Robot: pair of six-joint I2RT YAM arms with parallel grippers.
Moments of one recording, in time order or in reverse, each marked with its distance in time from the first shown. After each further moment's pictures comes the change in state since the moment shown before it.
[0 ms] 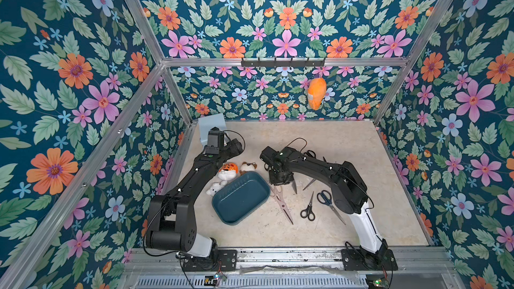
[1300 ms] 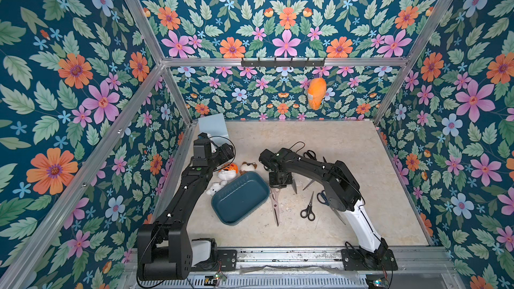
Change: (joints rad) left arm 0.096 -0.197 -0.143 0.033 0.077 0.005; right arm -0.016 0.088 0.030 -0.037 -0.041 0.082
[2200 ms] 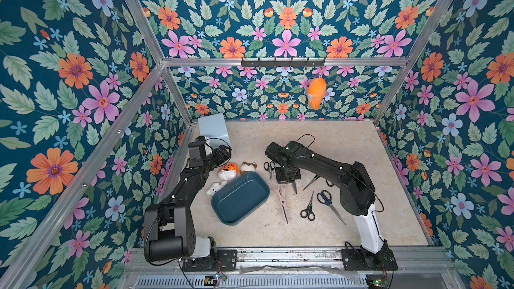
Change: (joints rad) left arm 0.114 0.140 -0.039 0.166 0.192 -0.005; right arm -0.014 -0.182 0.002 -0.124 0.050 -0.065
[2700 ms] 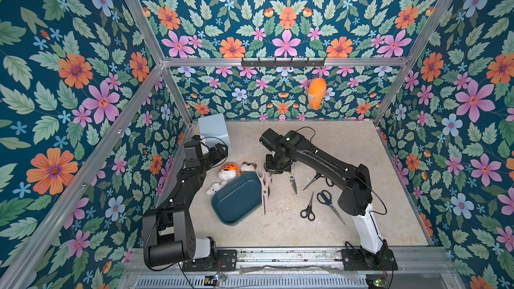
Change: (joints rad) left arm 0.046 -0.034 0.004 -0.001 -0.003 -0.014; right arm 0.043 0.038 0.262 0.005 -0.169 0.219
